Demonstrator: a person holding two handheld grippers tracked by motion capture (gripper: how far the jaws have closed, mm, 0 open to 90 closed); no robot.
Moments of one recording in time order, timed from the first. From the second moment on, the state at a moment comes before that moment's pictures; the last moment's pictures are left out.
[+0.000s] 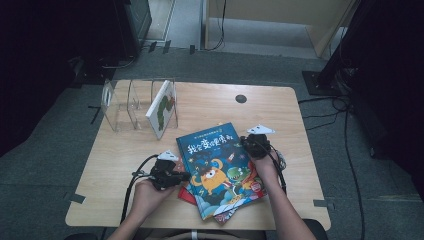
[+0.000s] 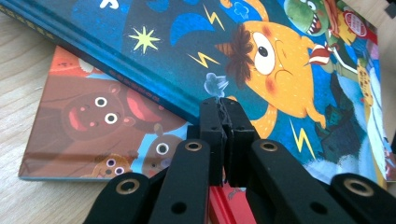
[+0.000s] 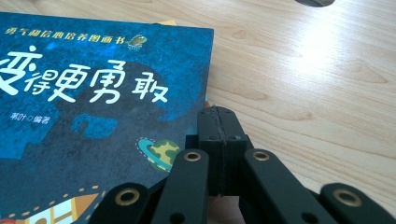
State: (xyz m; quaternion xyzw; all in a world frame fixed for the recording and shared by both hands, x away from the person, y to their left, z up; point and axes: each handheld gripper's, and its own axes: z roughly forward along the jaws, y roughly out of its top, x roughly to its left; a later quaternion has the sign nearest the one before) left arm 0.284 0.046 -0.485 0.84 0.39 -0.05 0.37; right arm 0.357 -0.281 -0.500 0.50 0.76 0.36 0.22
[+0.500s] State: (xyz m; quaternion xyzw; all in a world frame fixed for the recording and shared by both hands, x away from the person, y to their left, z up) left arm 0.283 0.027 -0.487 0.85 0.39 -0.02 0.37; right arm 0.369 -0.287 -0.498 0.51 0.75 0.36 0.22
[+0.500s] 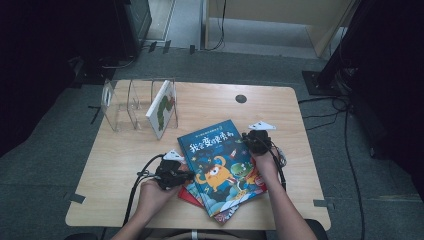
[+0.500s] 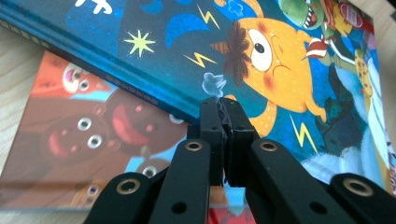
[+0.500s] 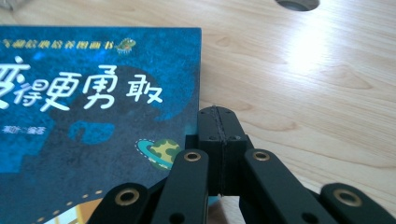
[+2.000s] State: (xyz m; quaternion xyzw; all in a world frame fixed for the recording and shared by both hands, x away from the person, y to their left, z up) left arm 0.324 0.039 -0.463 0.85 0.38 -0.01 0.37; right arm 0.337 -0.306 -0.488 0.51 0.75 0.37 0.20
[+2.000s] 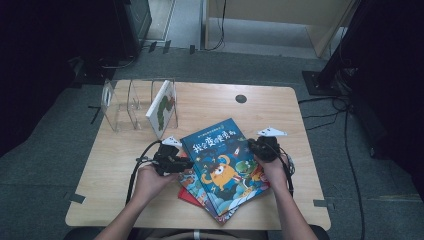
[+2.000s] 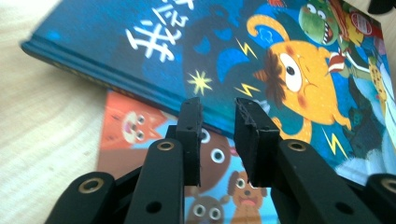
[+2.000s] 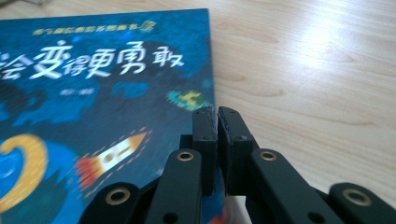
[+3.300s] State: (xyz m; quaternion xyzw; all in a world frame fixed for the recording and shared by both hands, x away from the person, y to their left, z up) left arm 0.406 0.050 -0.457 0.85 0.37 -0.01 0.37; right arm 0.225 -0.328 -0.482 0.52 0.73 0.40 0.20
